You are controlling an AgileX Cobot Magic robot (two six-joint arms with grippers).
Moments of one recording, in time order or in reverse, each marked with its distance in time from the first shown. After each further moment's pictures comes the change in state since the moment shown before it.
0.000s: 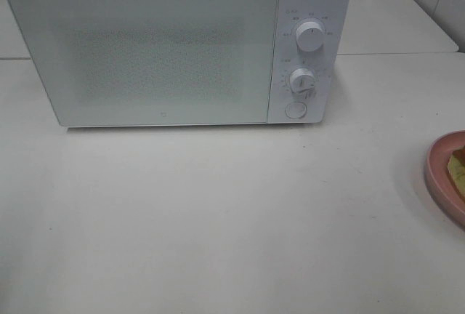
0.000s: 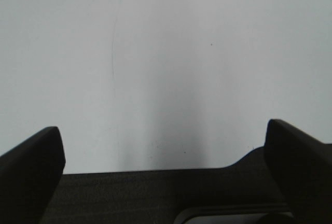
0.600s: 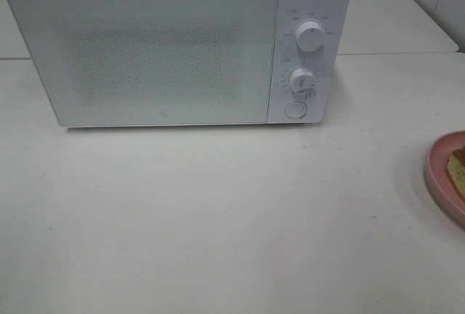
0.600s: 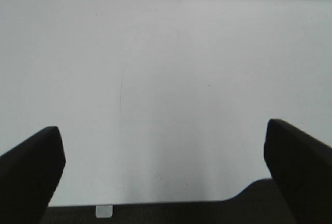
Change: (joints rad) left arm 0.010 -0.217 0.003 0.007 -0.004 0.006; right arm 0.000 0.000 0.000 0.000 0.000 0.000
